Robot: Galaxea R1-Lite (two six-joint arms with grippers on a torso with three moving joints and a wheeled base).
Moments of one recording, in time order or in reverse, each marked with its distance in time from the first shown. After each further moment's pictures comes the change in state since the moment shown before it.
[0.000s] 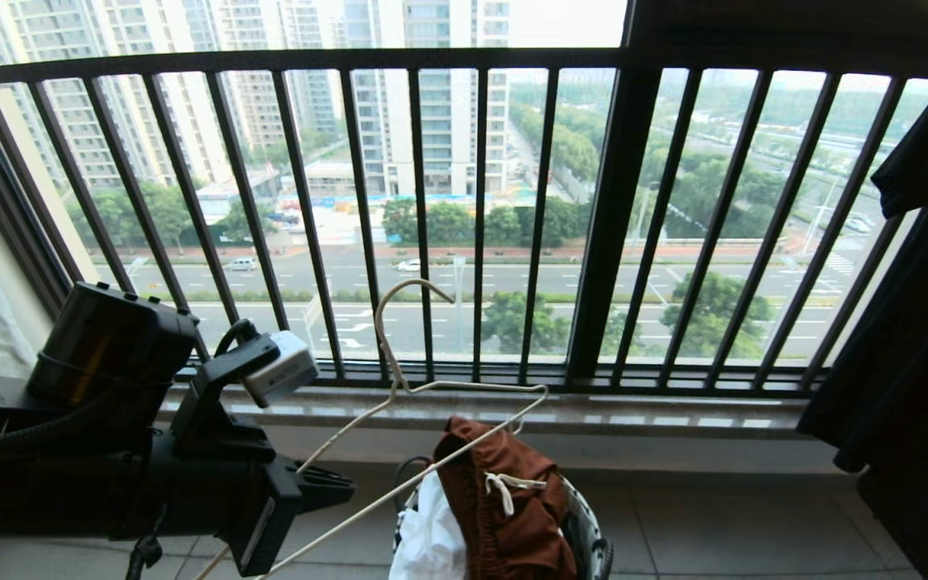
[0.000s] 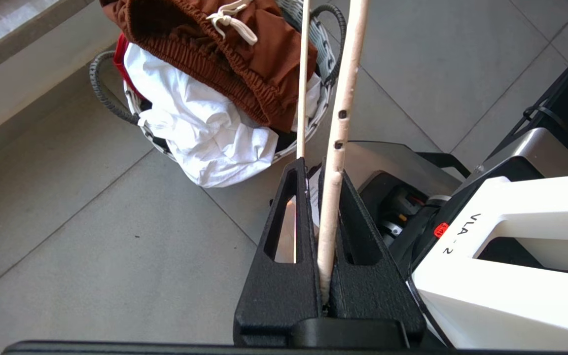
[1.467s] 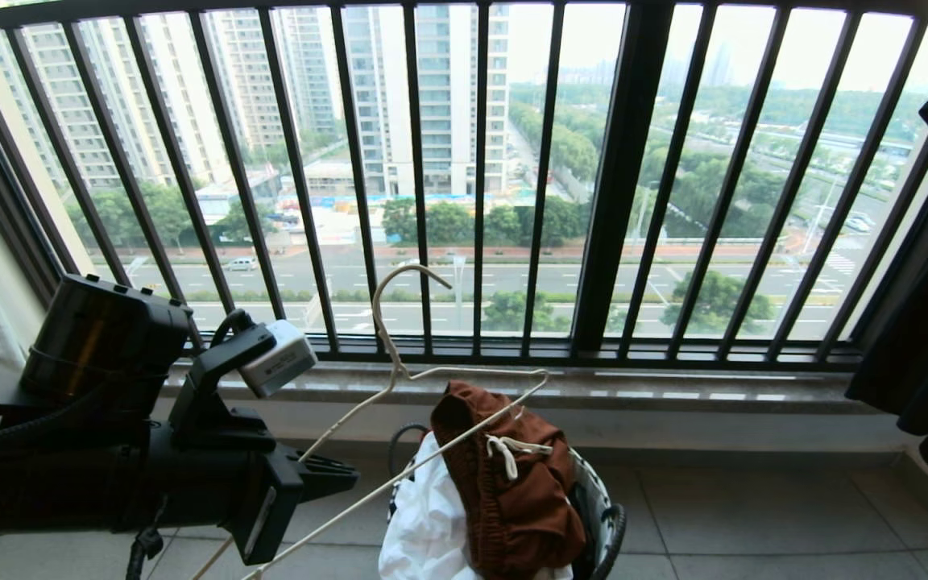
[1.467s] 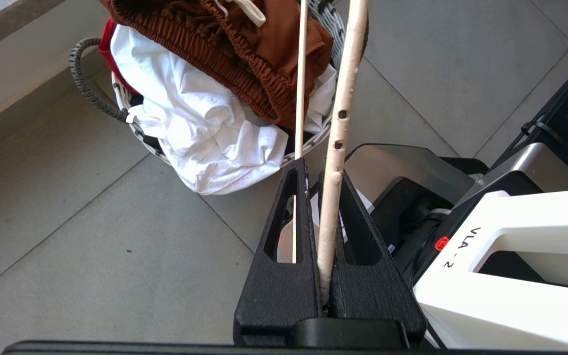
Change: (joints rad) left arm 0.001 -0.004 0.000 -0.037 0.000 -0.012; right arm 0.000 0.000 0.000 0.000 -0.001 0.004
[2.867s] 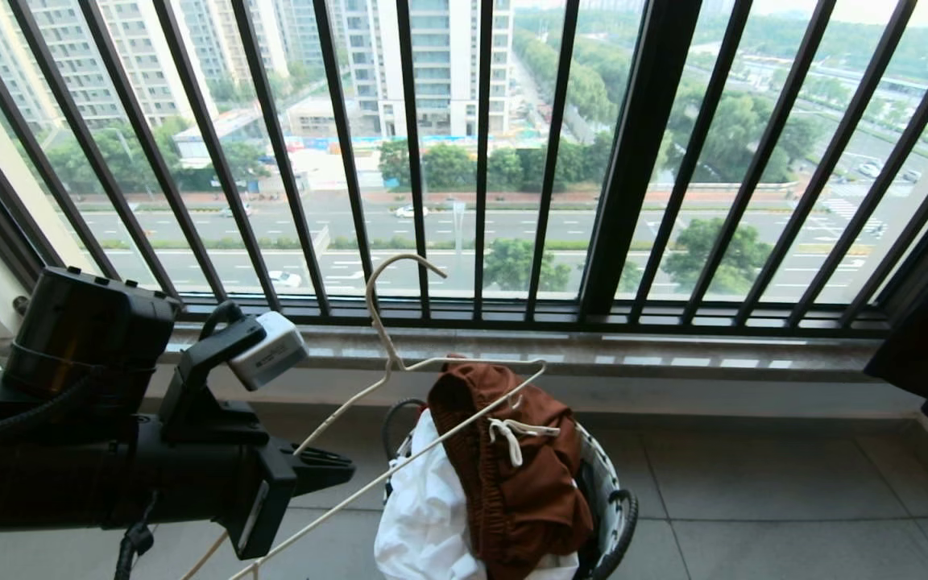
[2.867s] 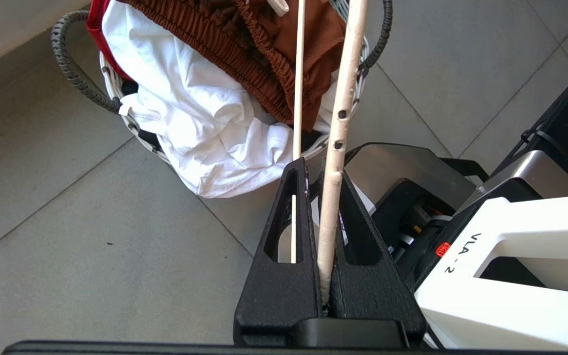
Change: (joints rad) left arm 0.000 -0.020 -0.005 -0.001 0.001 0.000; right arm 0.000 0.000 0.000 0.000 0.000 0.001
